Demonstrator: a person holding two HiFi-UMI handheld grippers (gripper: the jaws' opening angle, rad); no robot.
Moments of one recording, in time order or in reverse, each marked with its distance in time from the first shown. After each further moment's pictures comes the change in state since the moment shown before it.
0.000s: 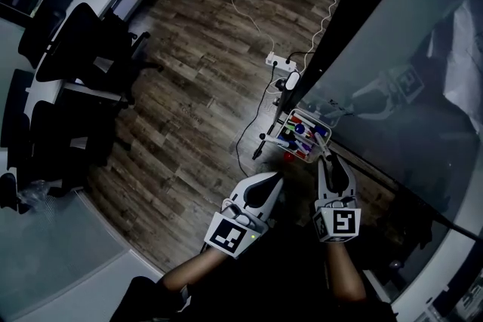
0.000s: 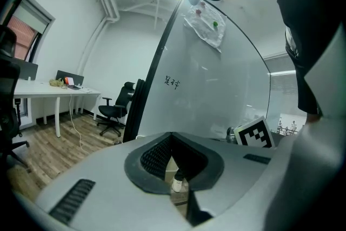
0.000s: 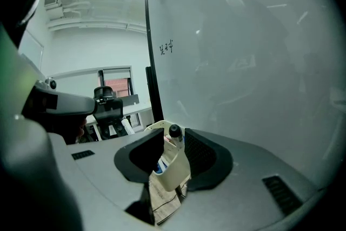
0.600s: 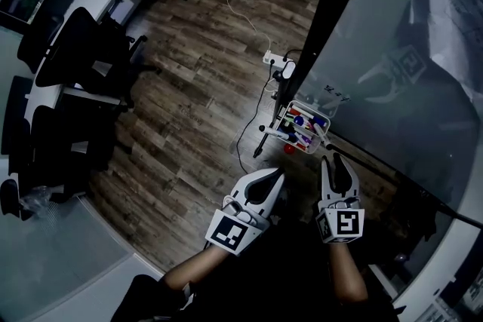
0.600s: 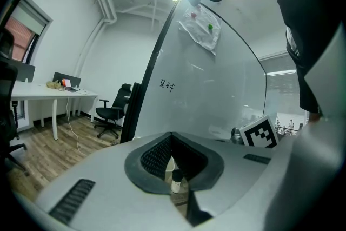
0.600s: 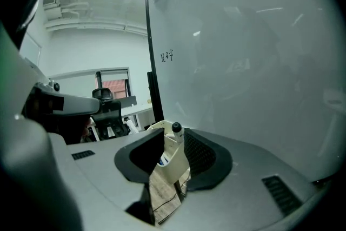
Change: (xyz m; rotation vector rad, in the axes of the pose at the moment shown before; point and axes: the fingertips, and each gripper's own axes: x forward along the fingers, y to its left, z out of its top) left arm -0.011 -0.010 0.004 0.016 -0.008 -0.026; right arm -0.027 0.005 0.005 0.020 -0.015 -0.033
